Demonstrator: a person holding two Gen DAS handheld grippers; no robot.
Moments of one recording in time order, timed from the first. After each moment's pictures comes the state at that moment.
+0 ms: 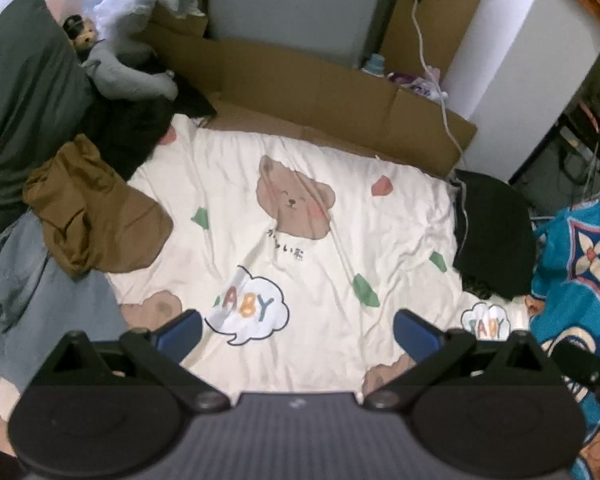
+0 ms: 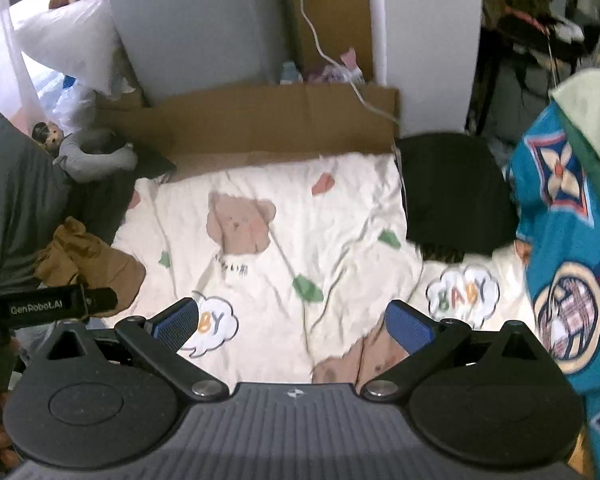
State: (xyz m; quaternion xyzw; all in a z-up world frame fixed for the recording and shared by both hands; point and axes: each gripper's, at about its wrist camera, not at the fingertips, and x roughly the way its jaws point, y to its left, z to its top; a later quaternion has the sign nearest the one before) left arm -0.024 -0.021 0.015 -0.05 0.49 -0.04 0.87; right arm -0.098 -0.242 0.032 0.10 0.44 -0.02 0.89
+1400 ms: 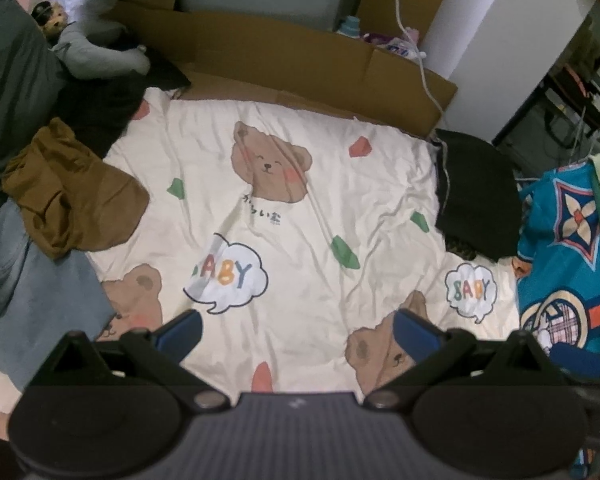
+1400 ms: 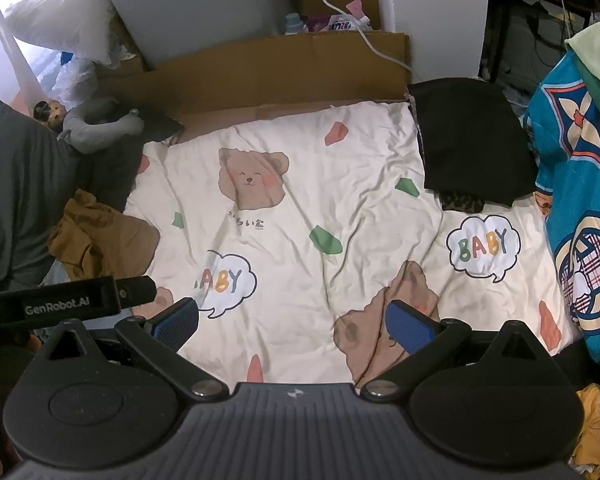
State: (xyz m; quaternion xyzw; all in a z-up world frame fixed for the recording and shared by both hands) left arm -0.027 -0.046 0.005 -0.04 0.55 -0.08 0.83; right arm -0.091 -0.239 0.017 0.13 0.50 0.00 0.85
